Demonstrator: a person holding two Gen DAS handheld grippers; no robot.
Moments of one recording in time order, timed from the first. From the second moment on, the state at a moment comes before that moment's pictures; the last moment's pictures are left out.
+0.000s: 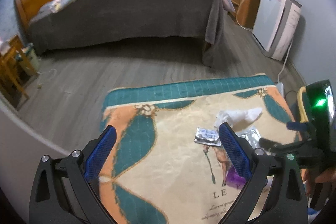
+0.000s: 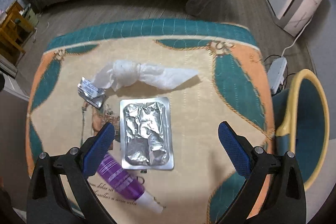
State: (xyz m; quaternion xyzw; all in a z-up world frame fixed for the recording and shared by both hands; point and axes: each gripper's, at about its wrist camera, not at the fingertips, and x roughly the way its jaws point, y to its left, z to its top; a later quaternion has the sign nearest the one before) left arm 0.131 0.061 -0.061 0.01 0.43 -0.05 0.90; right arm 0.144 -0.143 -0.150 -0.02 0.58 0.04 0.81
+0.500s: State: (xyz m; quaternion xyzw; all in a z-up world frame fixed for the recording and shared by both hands) left arm 0.172 0.042 -0.127 0.03 0.48 -0.06 0.87; right arm 0.149 -0.135 -0.184 -0.02 0.61 0.05 0.79
